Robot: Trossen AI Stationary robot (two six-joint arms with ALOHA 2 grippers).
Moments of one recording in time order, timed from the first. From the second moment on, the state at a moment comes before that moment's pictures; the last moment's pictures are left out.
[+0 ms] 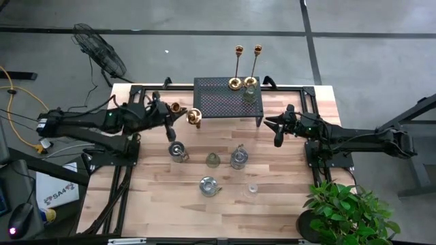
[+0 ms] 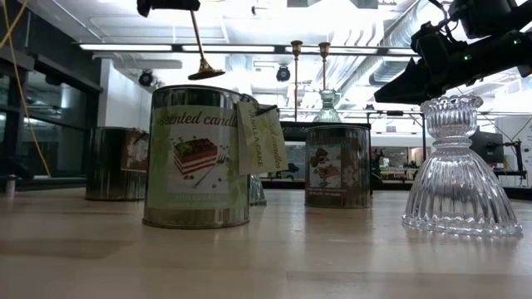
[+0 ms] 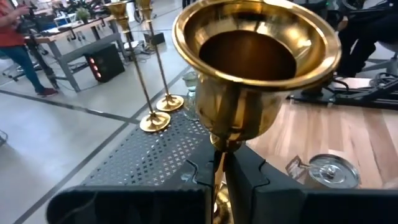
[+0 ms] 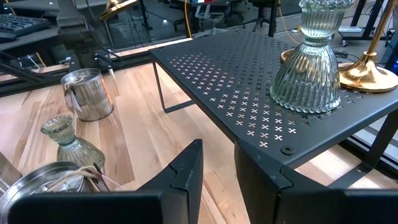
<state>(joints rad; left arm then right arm) -0.02 0.85 0.89 -0.23 -0.49 0.03 -0.26 0.64 0.24 0.17 0.16 0.13</state>
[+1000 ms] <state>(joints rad) 0.61 1.31 1.30 -0.37 0.36 0.26 -0.26 0.64 0.24 0.17 0.16 0.13</state>
